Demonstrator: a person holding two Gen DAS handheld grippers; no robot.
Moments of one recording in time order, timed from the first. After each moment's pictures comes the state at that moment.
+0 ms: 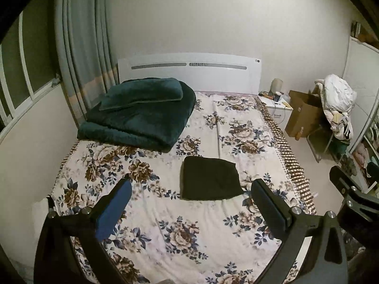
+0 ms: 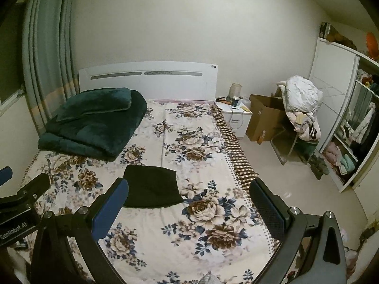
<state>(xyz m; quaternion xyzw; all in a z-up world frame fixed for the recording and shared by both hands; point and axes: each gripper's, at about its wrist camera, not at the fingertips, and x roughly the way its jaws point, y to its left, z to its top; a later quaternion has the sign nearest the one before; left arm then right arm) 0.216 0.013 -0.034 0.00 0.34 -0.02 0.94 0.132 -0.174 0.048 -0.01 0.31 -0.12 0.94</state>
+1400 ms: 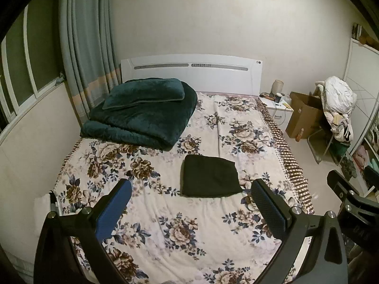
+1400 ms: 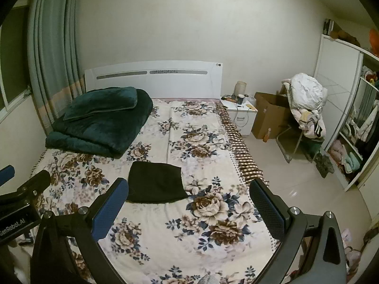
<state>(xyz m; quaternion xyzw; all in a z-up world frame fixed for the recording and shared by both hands) 0.194 0.005 -0.024 -0.01 0.35 -0.01 0.94 0.119 -0.178 0.047 -0.01 0.32 -0.10 0.94</state>
